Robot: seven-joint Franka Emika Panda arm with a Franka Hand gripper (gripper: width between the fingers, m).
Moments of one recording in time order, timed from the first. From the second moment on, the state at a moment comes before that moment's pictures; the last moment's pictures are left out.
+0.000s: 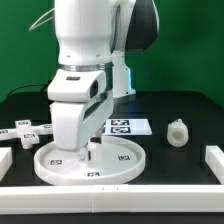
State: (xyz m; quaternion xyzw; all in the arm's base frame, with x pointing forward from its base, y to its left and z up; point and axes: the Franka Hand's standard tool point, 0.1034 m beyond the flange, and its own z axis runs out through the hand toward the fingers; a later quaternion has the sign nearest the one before) arm 0.530 -0.064 0.016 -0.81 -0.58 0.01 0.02
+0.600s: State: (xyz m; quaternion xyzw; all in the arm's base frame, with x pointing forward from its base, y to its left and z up) arm 0.530 -0.064 0.016 -0.81 -0.58 0.01 0.02
